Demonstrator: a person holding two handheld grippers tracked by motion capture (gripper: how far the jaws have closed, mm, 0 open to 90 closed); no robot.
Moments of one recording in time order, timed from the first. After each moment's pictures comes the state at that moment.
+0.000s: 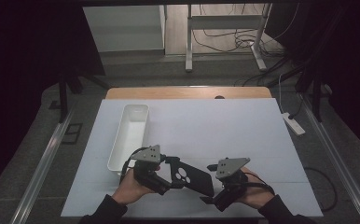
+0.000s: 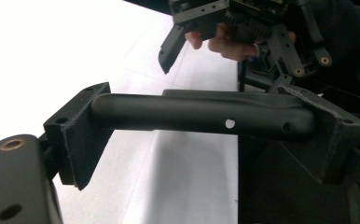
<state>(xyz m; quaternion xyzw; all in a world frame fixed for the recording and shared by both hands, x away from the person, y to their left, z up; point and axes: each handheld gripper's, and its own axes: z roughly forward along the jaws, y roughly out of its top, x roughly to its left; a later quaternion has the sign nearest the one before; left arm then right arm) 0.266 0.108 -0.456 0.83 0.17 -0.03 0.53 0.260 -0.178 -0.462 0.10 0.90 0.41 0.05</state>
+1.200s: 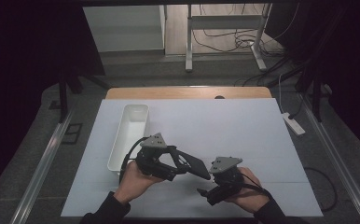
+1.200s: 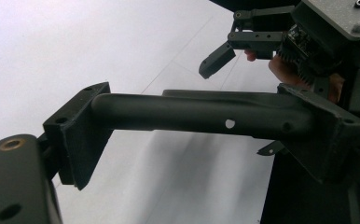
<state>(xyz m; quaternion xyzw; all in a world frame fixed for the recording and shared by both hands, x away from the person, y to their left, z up) 0.276 0.094 -0.425 0.83 0.29 0.01 0.47 0.260 -0.164 -0.469 0.22 0.90 0.36 0.12</state>
